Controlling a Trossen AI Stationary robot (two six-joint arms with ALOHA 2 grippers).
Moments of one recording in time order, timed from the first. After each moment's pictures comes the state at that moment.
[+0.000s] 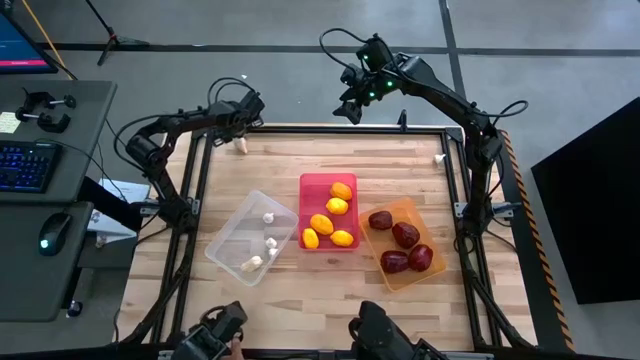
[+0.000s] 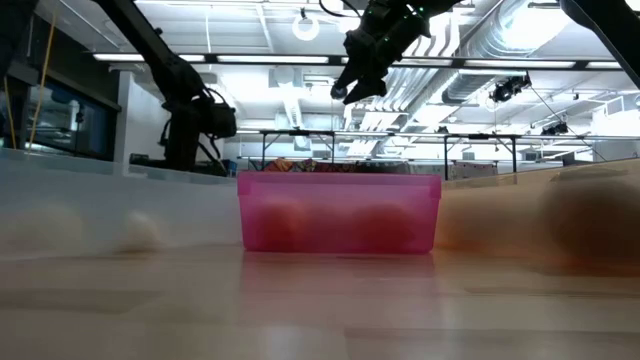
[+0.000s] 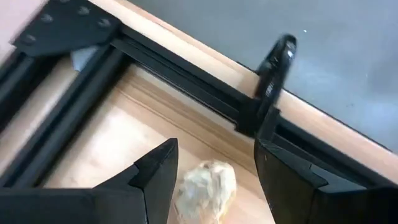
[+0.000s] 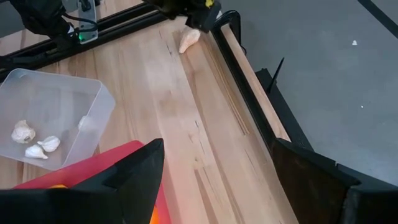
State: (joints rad) left arm 0.96 1.76 1.11 -0.67 -0.52 -1.10; right arm -0.69 1.95 2.09 -0.98 -0.39 -0.19
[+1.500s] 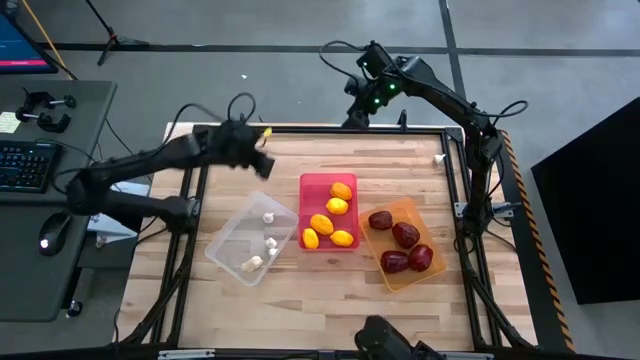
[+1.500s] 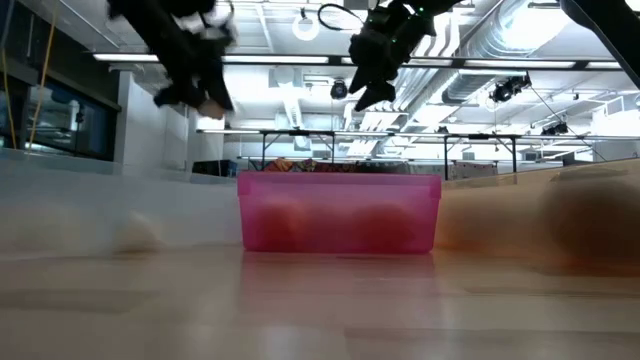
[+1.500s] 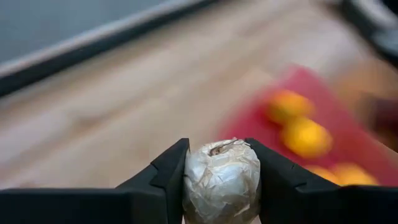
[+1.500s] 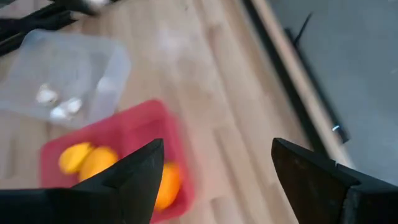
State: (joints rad) left arm 0.48 1.14 0.94 -0.60 -0.09 -0.46; right arm -0.69 1.95 2.09 -1.15 -0.43 -0.23
